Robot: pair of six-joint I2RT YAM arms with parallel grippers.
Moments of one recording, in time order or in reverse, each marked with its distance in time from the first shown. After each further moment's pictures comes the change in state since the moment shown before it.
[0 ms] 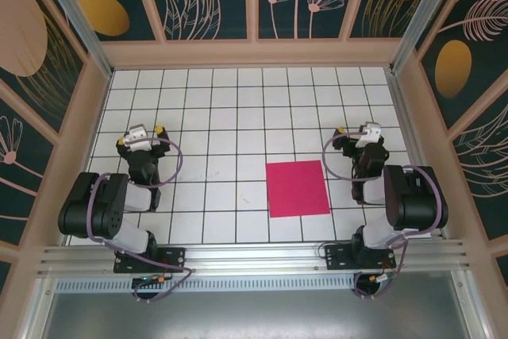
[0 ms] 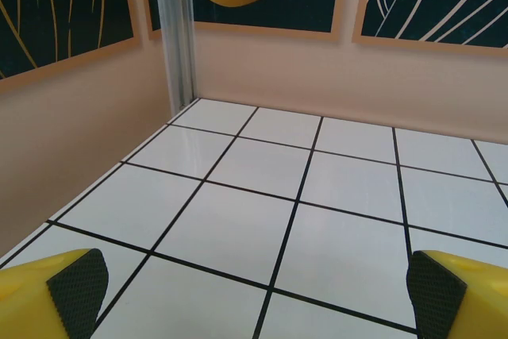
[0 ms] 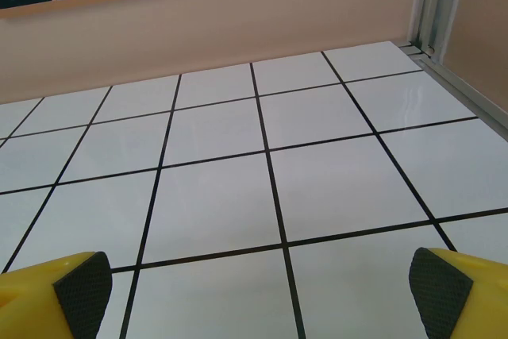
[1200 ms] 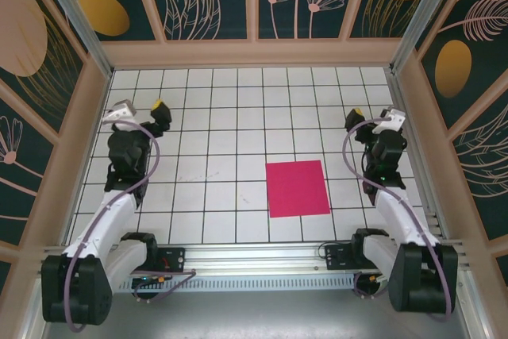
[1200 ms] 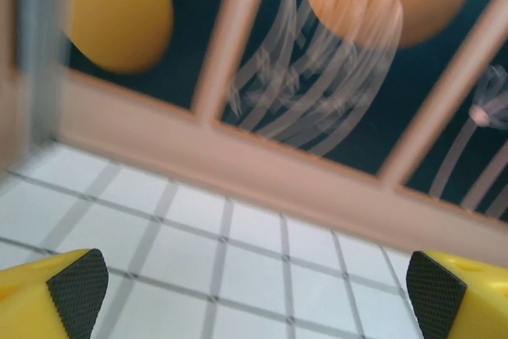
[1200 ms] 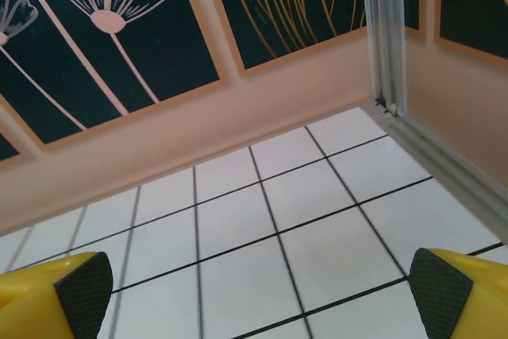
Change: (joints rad) left arm -0.069 -0.547 0.300 -0.819 0.269 -0.328; right arm 0.011 -0.593 0.215 -0.763 0.079 0.203
